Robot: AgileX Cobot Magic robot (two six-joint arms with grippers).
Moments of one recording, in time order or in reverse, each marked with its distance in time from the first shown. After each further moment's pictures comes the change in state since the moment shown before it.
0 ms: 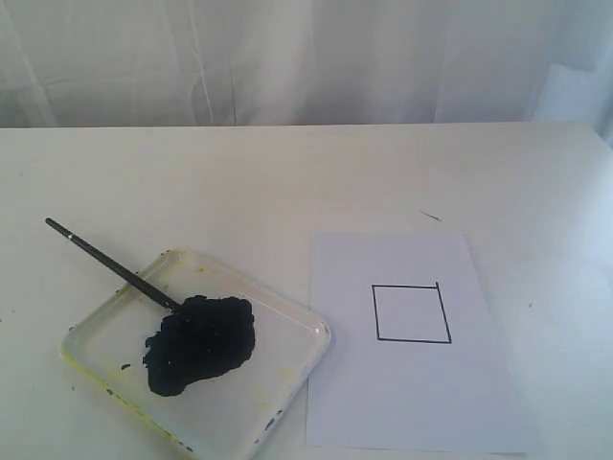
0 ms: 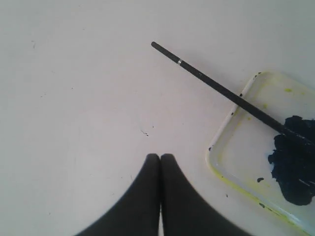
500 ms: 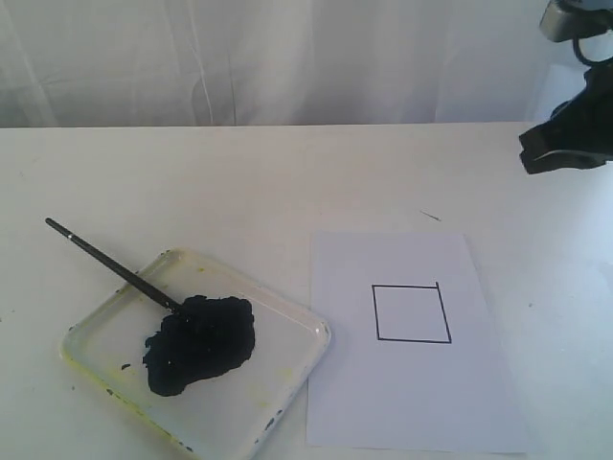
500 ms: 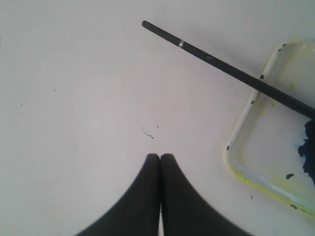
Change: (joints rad) left arm 0.000 0.309 -0.124 0.000 0.013 0.126; right arm 0.000 0.373 -0.117 0.178 0.184 -0.285
